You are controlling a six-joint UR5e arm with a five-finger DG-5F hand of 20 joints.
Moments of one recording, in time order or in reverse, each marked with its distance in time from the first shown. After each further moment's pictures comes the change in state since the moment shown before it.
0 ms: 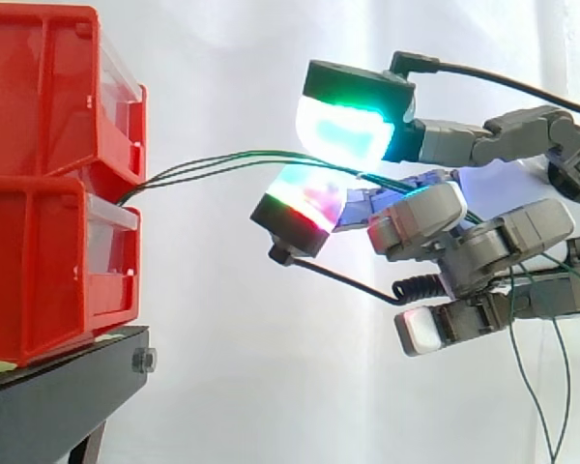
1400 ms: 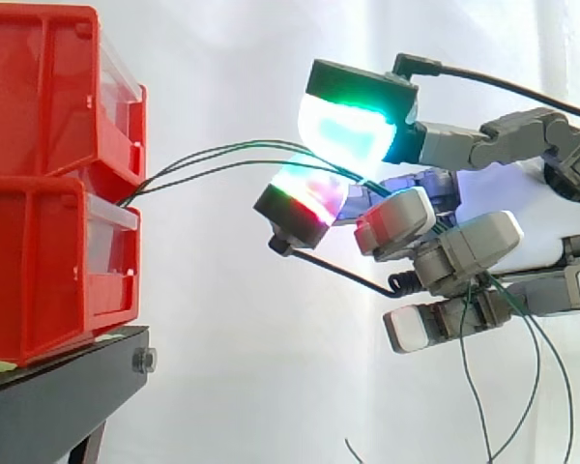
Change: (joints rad) arm -0.007 0.001 0.002 -0.001 -0.003 0.008
